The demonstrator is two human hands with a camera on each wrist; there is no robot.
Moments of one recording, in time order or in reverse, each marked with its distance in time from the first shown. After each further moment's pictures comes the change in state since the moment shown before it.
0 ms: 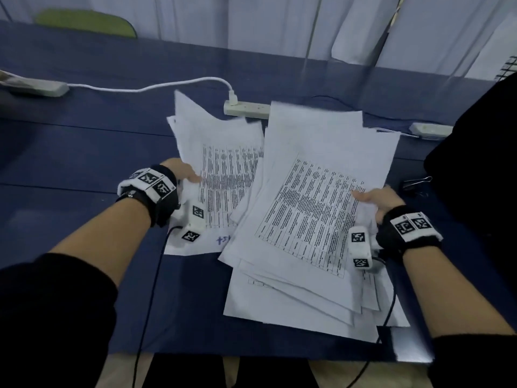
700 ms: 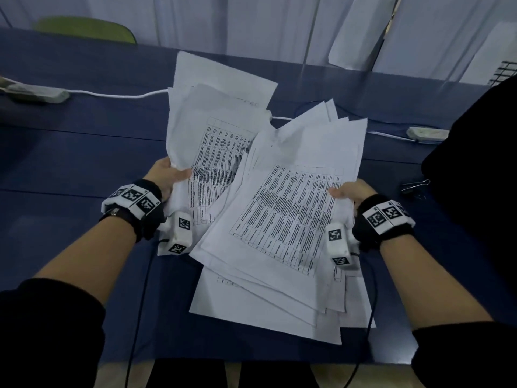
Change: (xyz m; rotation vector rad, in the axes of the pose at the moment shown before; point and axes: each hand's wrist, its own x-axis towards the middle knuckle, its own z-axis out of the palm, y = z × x) left_hand -0.004 -0.020 -0.011 -0.521 -0.085 0.174; right_hand -0.037 -0.044 0.039 0.046 -0.086 -0.048
